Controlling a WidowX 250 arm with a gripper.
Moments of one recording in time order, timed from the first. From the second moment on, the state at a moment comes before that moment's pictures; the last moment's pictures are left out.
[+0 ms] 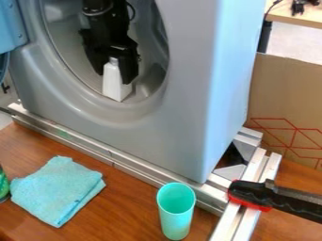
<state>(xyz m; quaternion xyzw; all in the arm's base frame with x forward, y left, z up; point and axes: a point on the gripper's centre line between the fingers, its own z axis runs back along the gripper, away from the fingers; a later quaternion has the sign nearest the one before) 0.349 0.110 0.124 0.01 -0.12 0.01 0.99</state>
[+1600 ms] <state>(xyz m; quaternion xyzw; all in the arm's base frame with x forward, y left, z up) 0.188 0.002 0.097 -0.01 0.03 -0.07 1.00</state>
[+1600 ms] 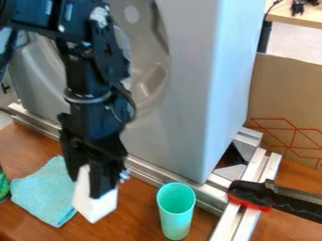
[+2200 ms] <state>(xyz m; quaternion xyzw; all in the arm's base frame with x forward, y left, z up) 0.178 -0.042 0.058 0.00 0.04 -0.11 0.99</state>
